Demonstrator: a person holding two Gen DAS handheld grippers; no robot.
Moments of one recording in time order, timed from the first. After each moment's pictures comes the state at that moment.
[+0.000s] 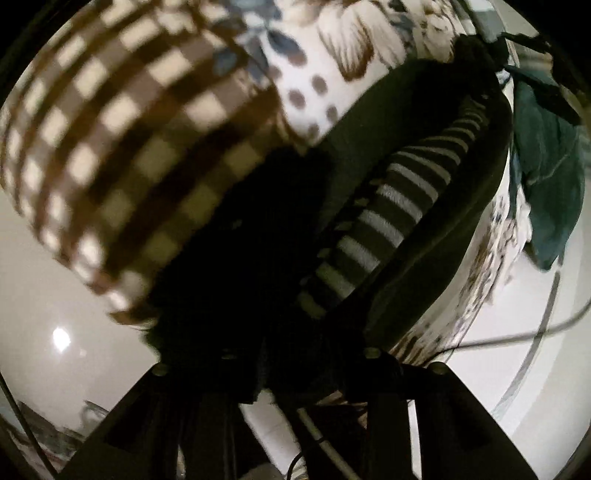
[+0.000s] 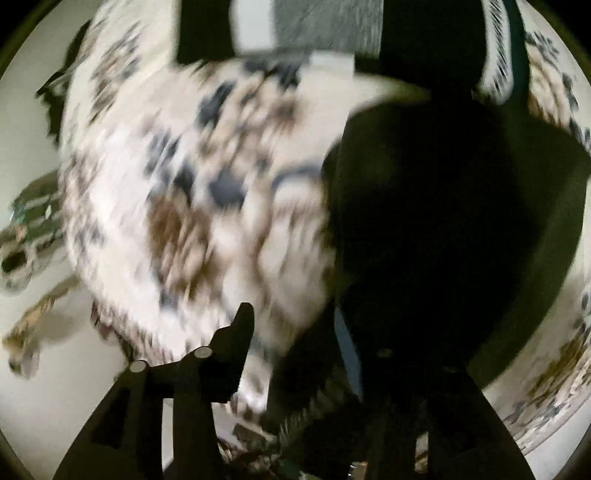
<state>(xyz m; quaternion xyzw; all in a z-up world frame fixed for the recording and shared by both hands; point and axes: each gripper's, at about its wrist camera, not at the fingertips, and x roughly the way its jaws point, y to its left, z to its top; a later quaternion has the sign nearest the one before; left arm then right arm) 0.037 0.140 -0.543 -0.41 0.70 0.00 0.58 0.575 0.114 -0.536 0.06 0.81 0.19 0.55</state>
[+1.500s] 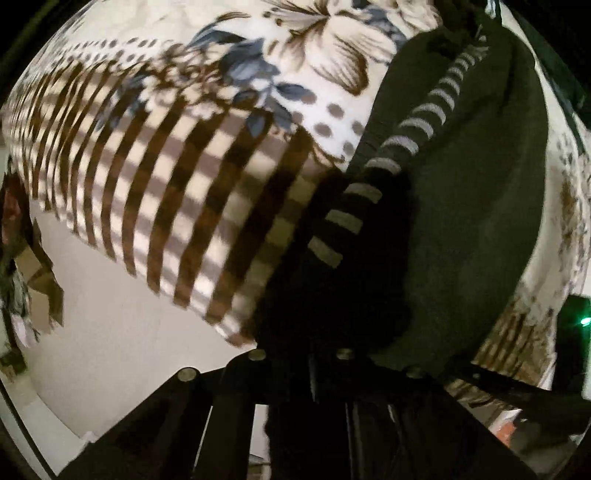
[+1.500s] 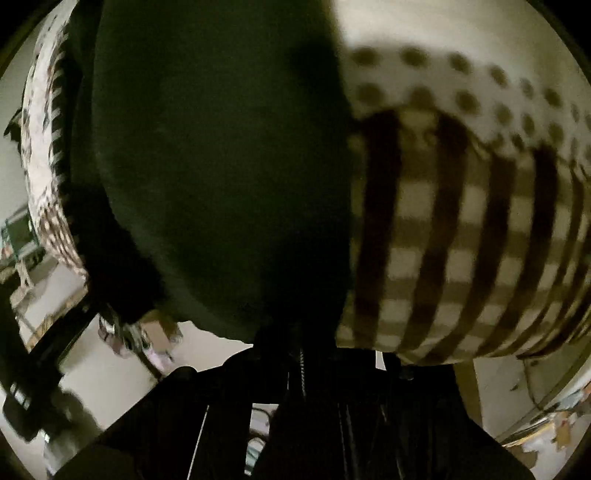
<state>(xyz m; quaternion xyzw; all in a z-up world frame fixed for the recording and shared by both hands) 0.026 0.139 -0.503 -0.17 0.74 0.09 0.65 0.136 -0.049 -0.638 0.17 0.83 0.07 0.52</state>
